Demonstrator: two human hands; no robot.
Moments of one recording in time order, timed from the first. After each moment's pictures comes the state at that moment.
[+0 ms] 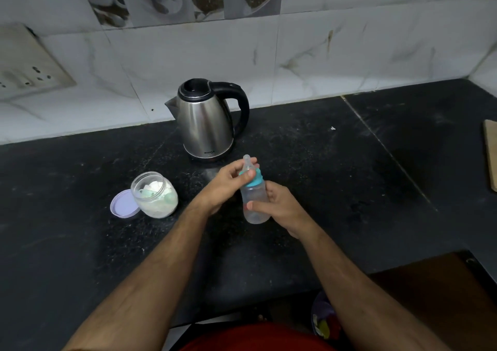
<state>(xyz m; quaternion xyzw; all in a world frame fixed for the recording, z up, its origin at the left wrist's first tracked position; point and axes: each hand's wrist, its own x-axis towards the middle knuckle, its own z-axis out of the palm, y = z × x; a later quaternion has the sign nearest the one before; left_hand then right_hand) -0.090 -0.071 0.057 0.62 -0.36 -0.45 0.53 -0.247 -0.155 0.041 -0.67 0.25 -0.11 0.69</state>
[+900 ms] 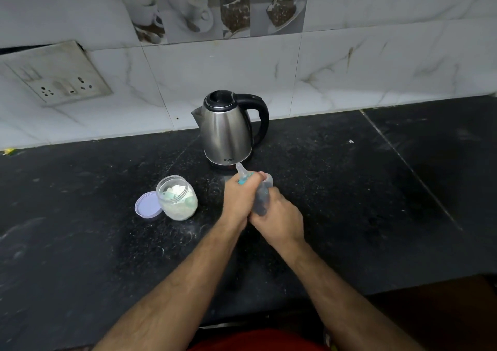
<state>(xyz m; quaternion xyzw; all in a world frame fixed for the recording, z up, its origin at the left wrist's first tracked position) -0.131 -0.060 0.083 0.67 -0.12 -0.32 0.66 -0.215 -0.108 0.045 -0.87 0.38 -0.15 0.26</state>
